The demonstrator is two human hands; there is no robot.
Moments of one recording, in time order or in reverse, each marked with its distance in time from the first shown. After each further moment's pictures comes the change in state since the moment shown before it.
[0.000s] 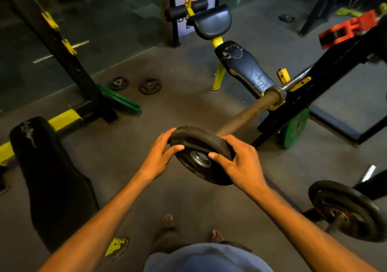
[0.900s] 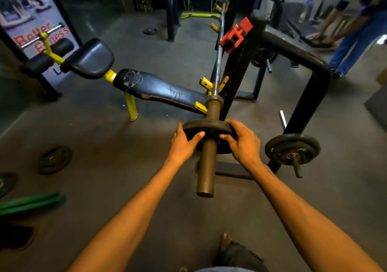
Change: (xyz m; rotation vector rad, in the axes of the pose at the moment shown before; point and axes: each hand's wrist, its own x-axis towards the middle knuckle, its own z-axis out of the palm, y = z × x) left_hand 0.221 0.043 0.088 0.083 -0.501 0.047; right_hand 0.082 0.046 0.002 -0.399 0.644 0.566
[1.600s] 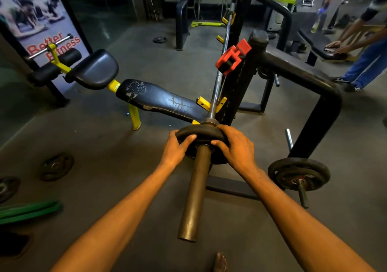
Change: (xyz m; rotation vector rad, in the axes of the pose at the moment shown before) left_hand 0.074 0.039 0.012 -0.109 0.065 -0.032; right_hand 0.096 0.035 0.003 -0.058 -0.081 -0.155
